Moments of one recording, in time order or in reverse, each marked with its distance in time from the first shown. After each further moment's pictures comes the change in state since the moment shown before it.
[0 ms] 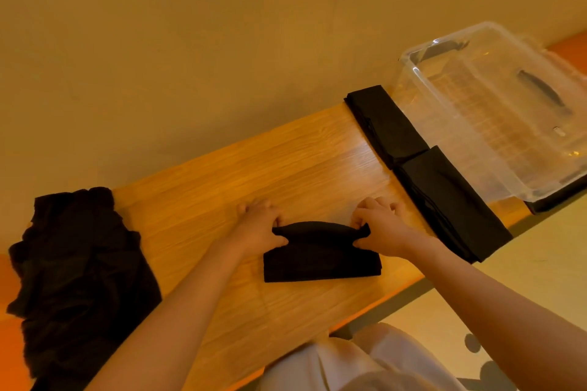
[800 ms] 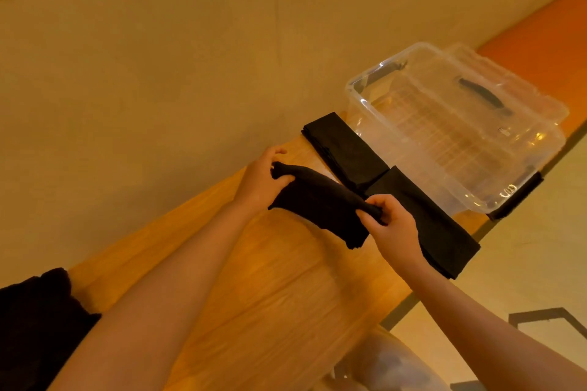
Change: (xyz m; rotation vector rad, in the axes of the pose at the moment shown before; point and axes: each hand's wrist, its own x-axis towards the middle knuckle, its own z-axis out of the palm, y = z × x) left_hand 0.110 0.077 -0.092 -0.520 0.345 0.115; right_hand -0.019 0.025 -0.031 0.984 0.768 0.203
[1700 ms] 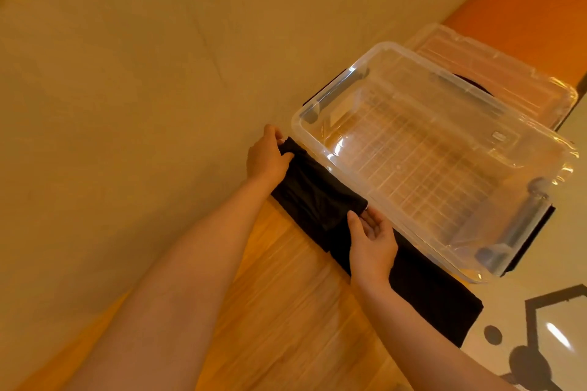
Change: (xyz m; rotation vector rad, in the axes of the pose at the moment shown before) left_hand 0.192 0.061 0.086 0.242 0.024 -0.007; right_hand 0.100 0.011 0.011 0.596 0.492 0.497
